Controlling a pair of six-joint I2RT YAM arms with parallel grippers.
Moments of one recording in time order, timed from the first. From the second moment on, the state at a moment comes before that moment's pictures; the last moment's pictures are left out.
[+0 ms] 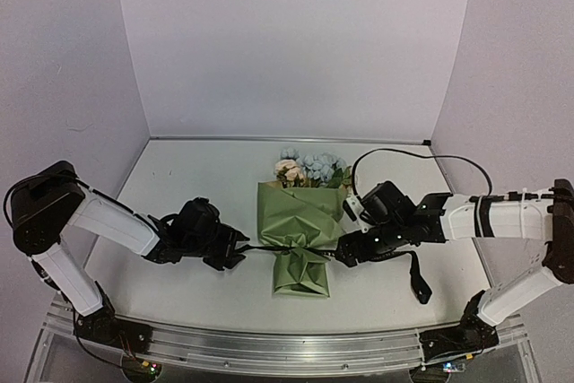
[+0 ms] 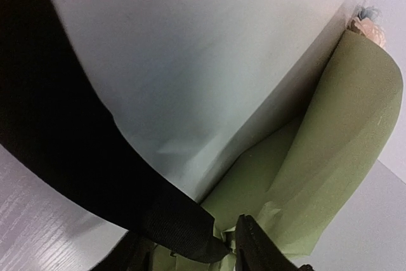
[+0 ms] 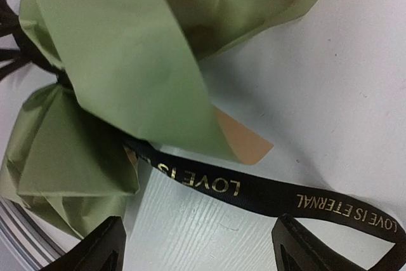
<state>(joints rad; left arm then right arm) -0.86 1.62 0.58 0.33 0.07 -1.95 0.85 1.43 0.81 -0.41 0.00 0.40</state>
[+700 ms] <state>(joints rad) -0.76 1.63 0.61 0.30 0.08 -1.80 0.97 1.65 0.88 -0.39 0.26 0.14</state>
